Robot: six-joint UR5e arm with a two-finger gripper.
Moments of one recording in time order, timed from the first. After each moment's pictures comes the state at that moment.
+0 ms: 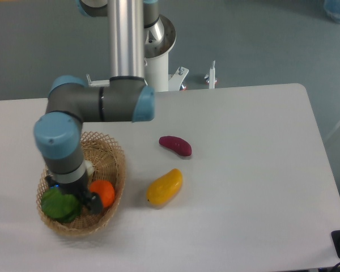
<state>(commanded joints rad) 2.12 -1.98 -1.58 -0.97 1.50 0.69</state>
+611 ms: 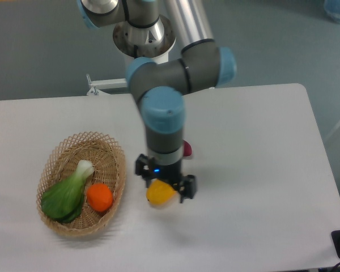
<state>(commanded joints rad) 2.44 -1.95 -1.57 -0.98 1.50 0.92</state>
